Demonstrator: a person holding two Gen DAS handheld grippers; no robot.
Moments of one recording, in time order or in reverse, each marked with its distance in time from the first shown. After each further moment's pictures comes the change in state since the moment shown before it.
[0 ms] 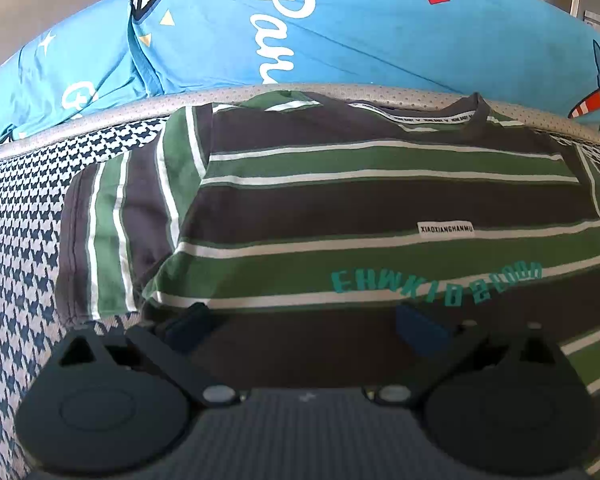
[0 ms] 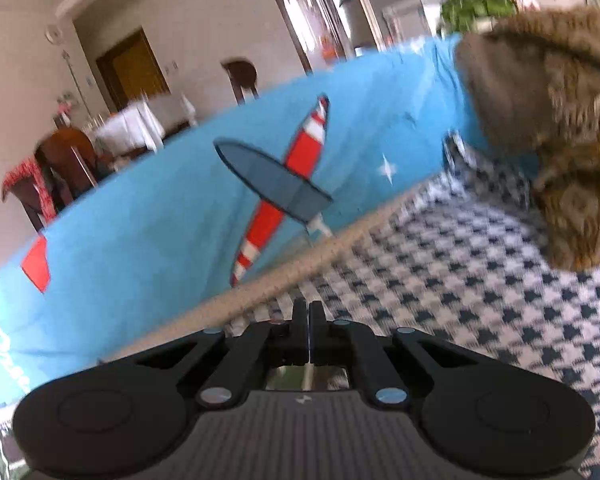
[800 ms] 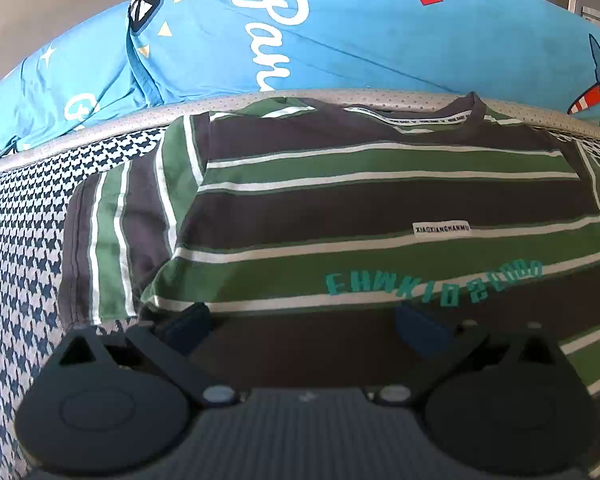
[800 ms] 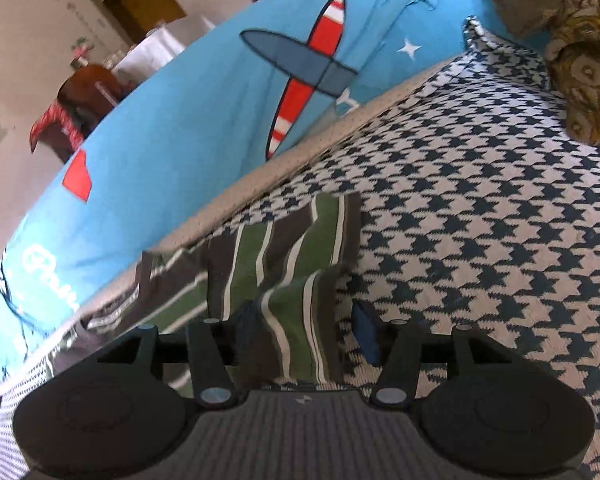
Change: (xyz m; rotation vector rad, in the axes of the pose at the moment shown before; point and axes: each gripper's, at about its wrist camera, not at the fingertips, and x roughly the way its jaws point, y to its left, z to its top) left arm -0.002 -0.007 -0.003 0.021 -0.026 0.023; right arm -0.022 -0.003 -0.046 0.029 0.259 0.133
